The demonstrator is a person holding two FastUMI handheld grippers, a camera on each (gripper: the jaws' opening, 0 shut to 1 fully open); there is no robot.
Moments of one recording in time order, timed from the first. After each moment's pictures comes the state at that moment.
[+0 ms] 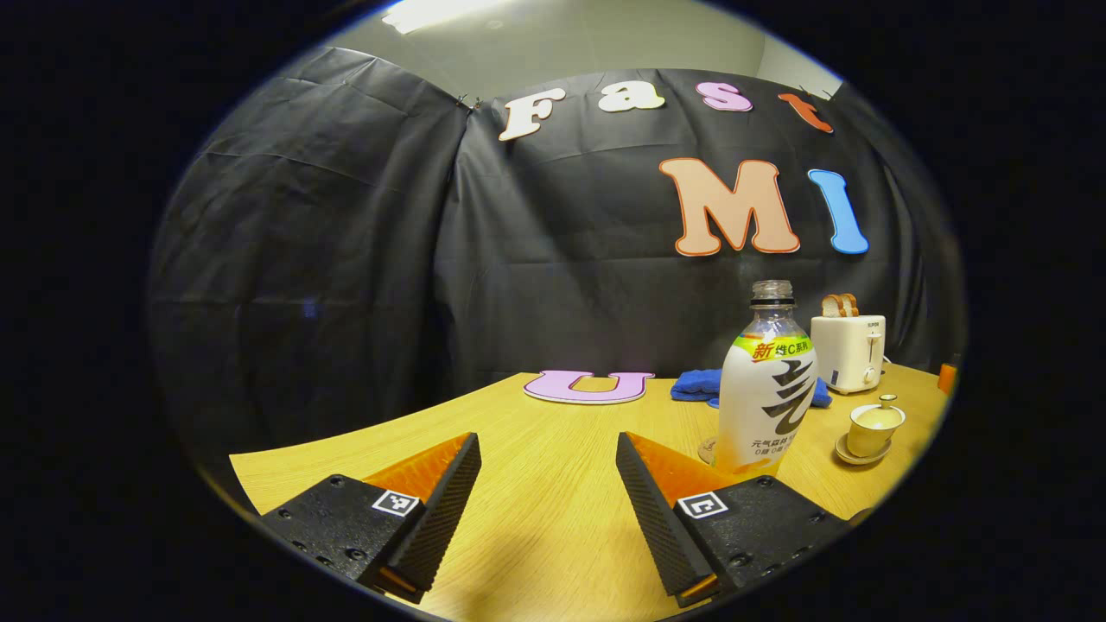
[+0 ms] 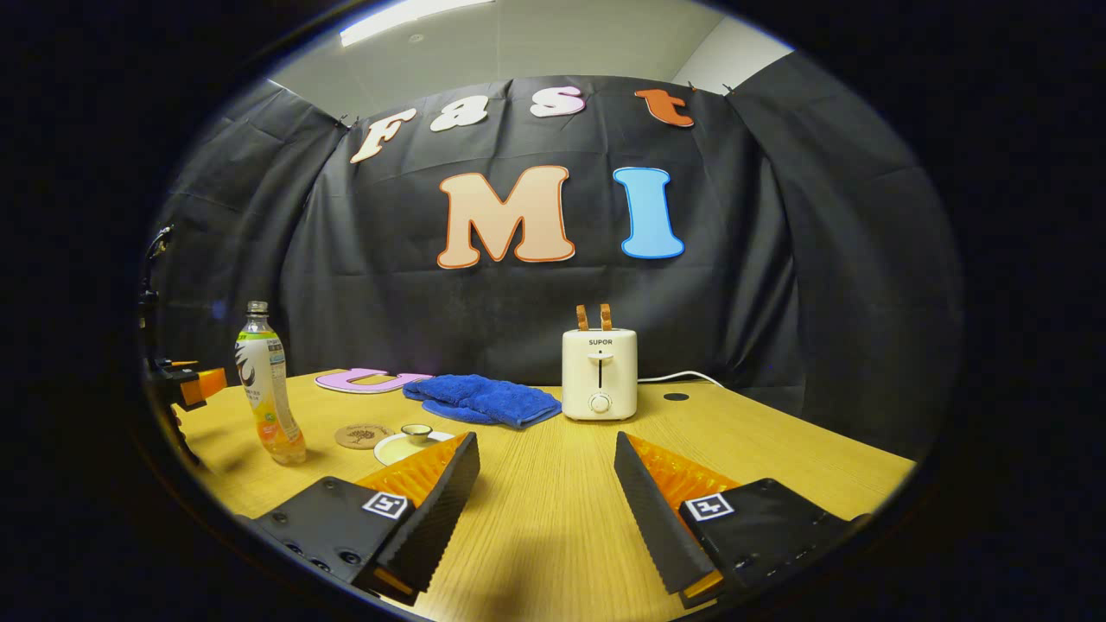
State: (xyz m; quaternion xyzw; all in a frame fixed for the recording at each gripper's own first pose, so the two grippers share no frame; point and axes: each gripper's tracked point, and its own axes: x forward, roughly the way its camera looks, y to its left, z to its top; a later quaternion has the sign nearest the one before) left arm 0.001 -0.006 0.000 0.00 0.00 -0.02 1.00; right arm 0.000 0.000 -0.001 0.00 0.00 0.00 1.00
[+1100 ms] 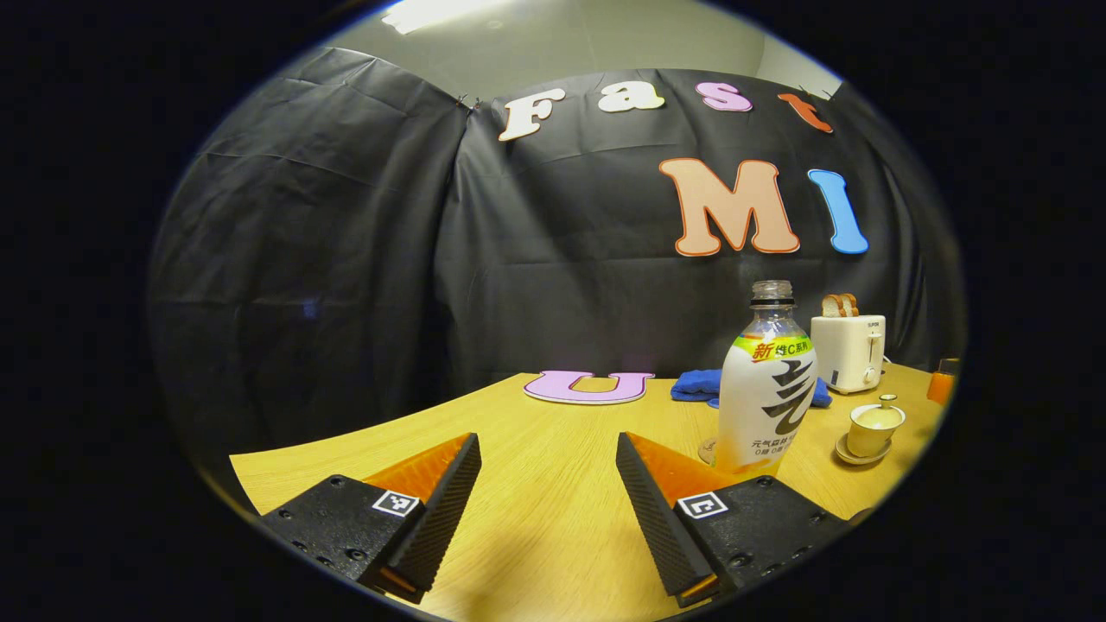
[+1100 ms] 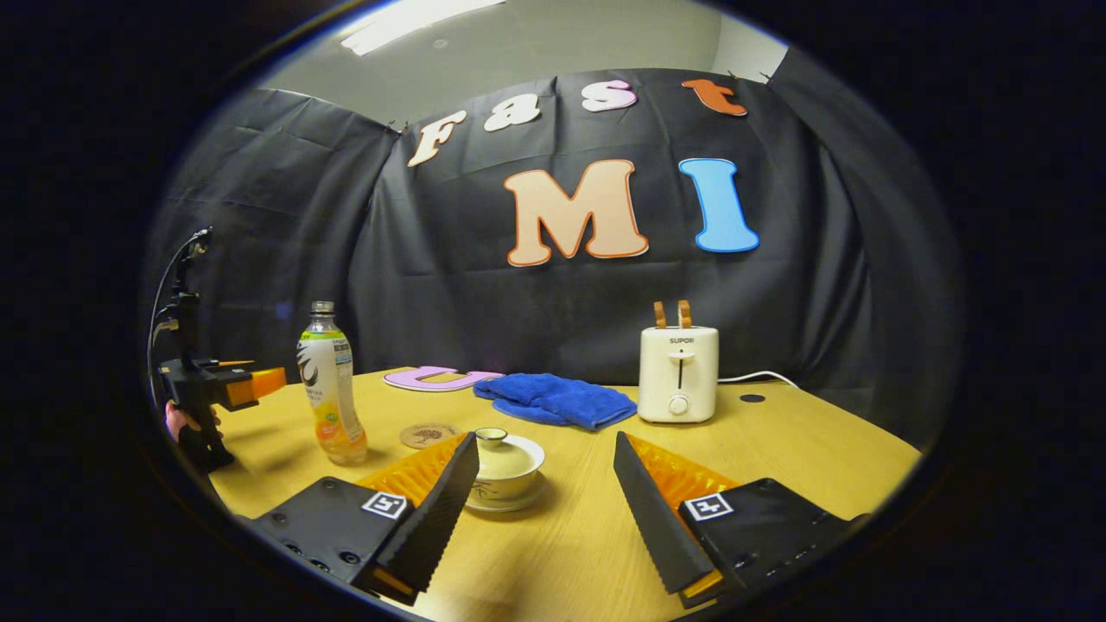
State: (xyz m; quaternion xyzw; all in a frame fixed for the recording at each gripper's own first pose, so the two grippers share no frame) left arm 0.000 -0.005 0.001 0.00 0.00 -0.02 1.00; right arm 0.014 0.062 -0.004 0.01 0.01 0.13 0.99
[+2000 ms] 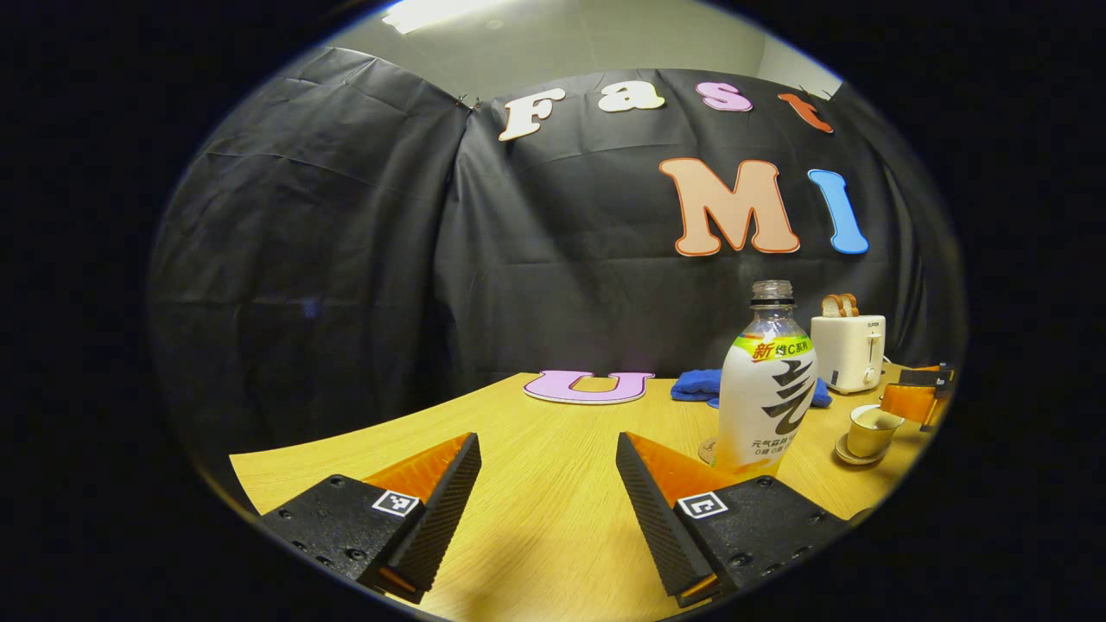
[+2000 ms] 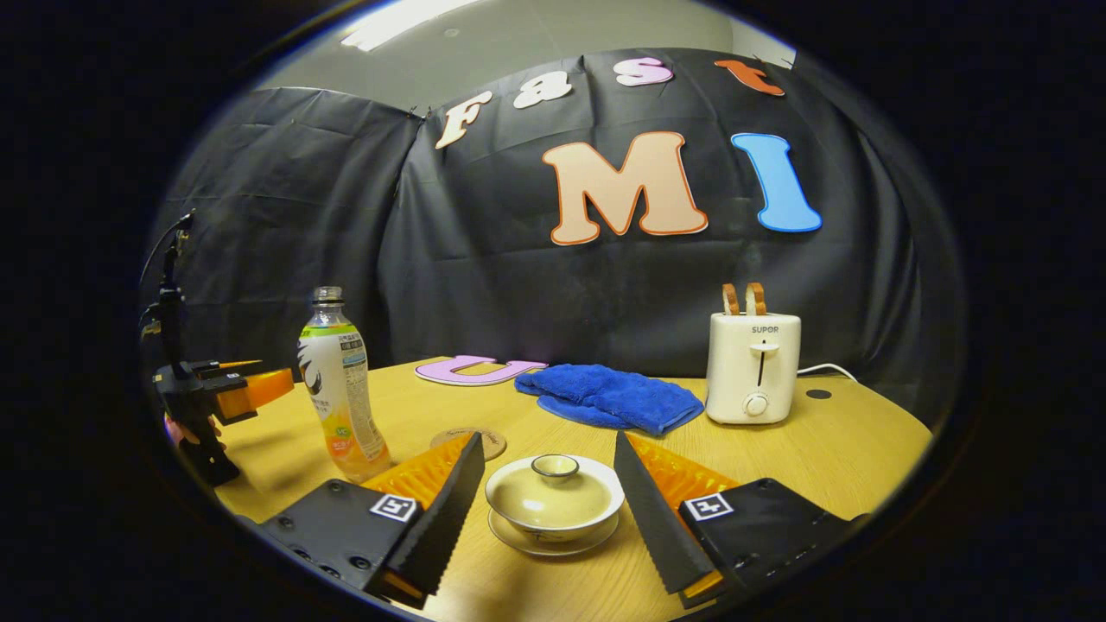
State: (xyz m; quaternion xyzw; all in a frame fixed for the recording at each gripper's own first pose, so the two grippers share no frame) left arm 0.001 -0.005 0.001 0.00 0.00 -0.02 1.00; right arm 0.062 0.129 -0.020 0.01 0.05 0.19 0.98
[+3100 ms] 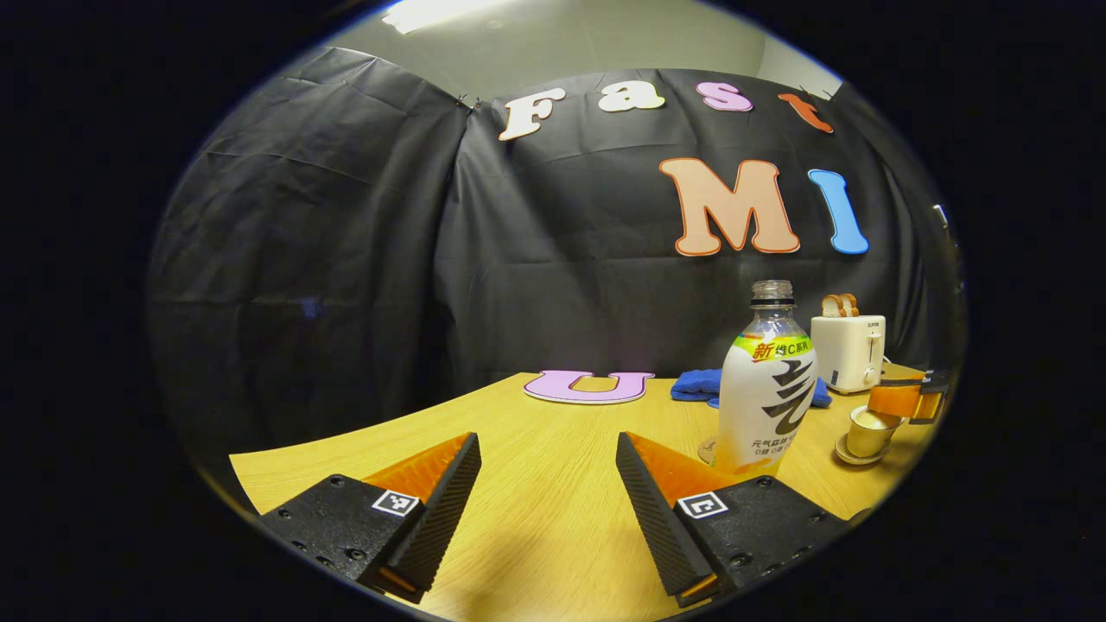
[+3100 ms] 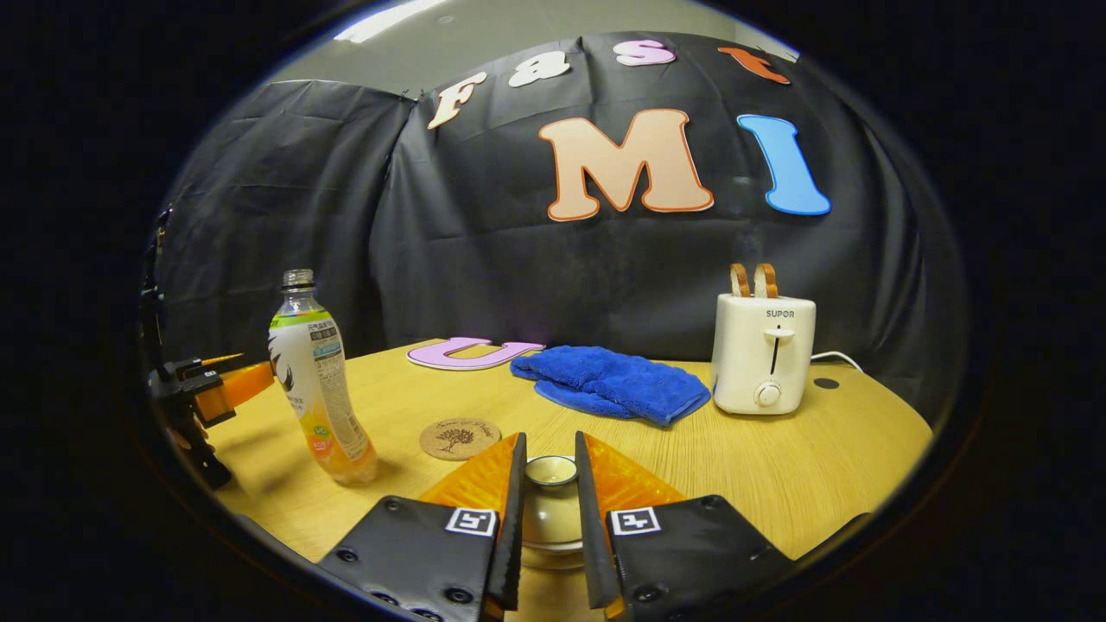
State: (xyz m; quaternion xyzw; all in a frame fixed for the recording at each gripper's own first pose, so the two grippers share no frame) left arm 0.001 -0.005 0.000 0.00 0.00 -0.02 1.00; right arm 0.077 0.137 -0.025 -0.01 0.06 0.18 0.98
